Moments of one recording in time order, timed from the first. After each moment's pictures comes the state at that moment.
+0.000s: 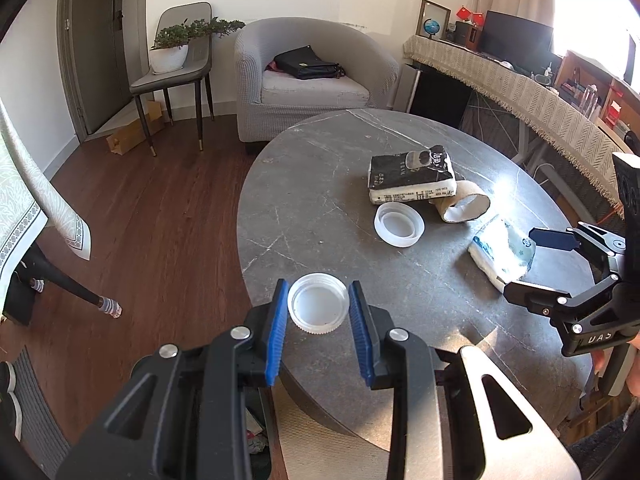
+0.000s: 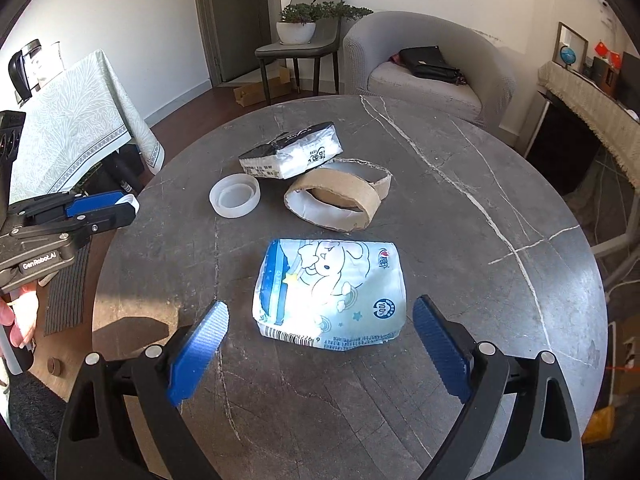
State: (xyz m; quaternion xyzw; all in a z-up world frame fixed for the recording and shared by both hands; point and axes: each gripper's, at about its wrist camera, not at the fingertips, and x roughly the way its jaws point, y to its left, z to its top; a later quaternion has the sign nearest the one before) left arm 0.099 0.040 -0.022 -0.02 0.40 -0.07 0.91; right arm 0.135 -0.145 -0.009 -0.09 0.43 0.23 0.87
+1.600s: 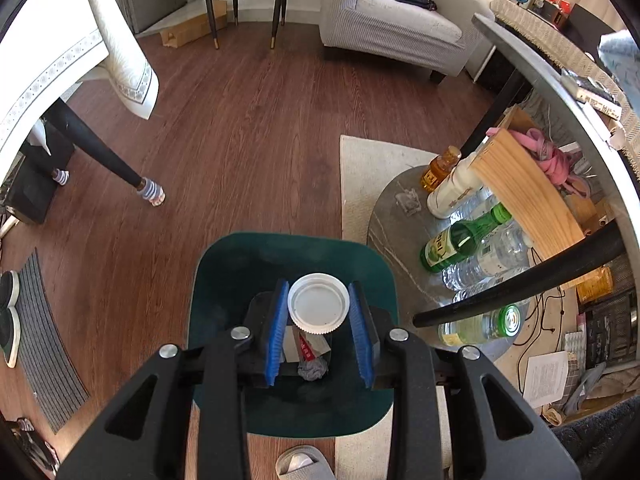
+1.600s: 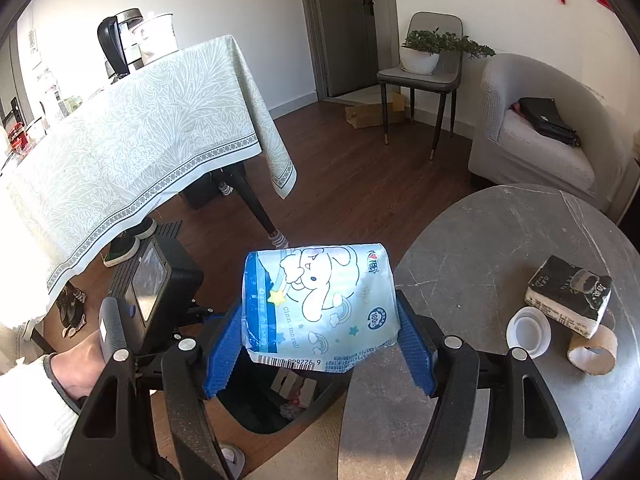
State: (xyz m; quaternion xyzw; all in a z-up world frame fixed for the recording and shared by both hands) left arm 0.064 0.201 -0.143 -0.08 0.54 0.01 0.84; right arm 0.106 0.050 0.027 -0.09 0.38 0.40 0.83
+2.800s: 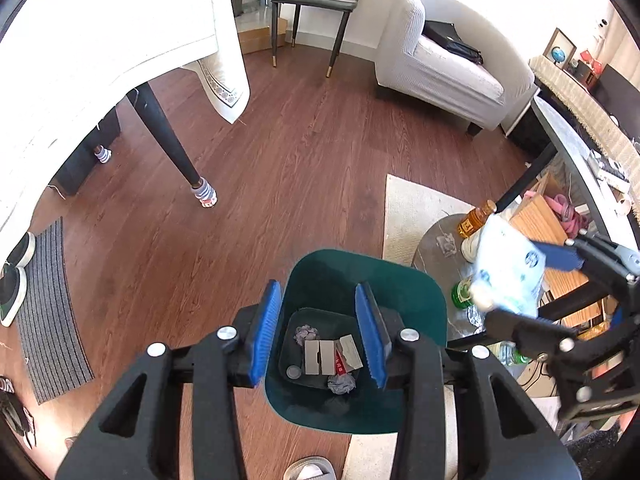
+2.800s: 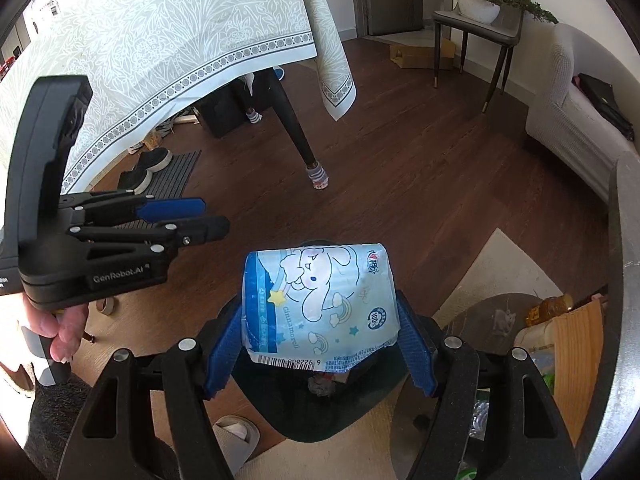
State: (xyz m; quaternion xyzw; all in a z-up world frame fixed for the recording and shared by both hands) left arm 0.020 0.286 -0.109 -0.14 0.48 0.08 0.87; right arm 0.085 0.164 -0.078 -0.17 0.47 0.43 0.76
